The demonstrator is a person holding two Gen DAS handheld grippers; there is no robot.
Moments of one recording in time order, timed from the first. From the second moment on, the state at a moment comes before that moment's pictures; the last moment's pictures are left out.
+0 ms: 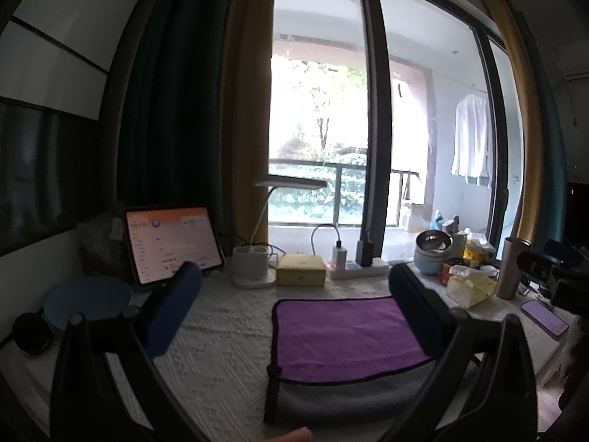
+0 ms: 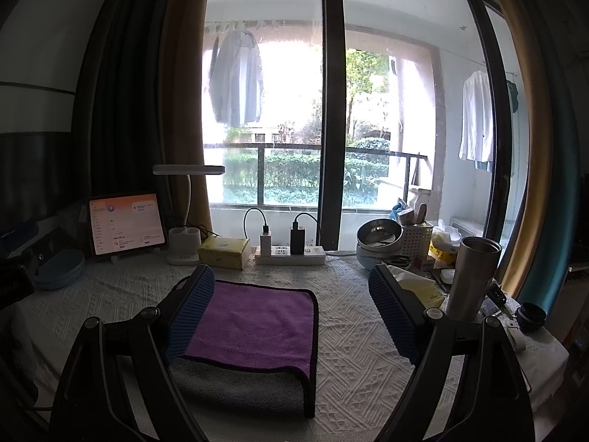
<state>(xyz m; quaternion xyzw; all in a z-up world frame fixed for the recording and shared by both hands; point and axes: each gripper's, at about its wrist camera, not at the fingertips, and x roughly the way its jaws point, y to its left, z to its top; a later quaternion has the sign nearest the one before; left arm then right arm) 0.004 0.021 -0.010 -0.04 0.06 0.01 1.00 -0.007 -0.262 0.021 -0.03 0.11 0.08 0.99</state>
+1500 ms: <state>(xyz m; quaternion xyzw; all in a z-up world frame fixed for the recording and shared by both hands) 0.109 0.032 -0.118 -0.07 0.31 -0.02 0.95 0.101 -0.283 -0.091 0.01 0.34 0.14 0.93</state>
